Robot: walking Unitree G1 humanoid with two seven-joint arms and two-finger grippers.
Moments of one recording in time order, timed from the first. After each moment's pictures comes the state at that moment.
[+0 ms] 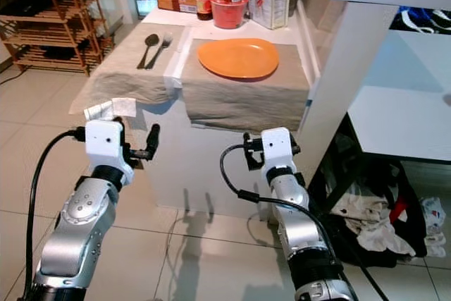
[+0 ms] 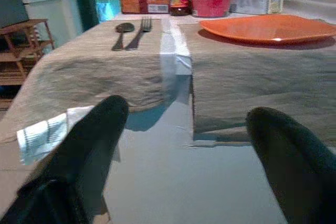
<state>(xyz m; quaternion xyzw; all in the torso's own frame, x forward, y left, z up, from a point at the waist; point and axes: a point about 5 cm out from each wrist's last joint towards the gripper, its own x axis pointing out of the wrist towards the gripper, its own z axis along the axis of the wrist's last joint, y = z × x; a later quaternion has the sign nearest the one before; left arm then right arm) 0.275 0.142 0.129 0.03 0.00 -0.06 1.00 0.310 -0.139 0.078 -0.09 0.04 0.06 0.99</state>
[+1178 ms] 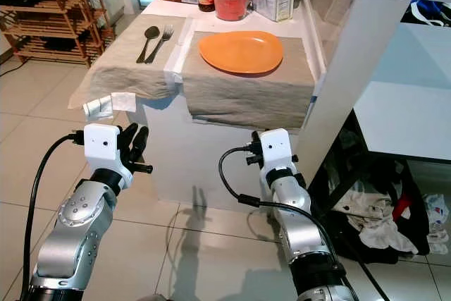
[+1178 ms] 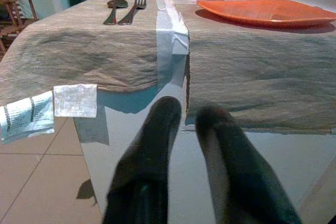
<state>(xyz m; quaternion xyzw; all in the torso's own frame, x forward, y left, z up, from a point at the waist) 0.273 0.146 0.122 0.00 0.01 -0.08 1.00 0.305 -0.139 0.080 -0.10 0.03 0.07 0.99</state>
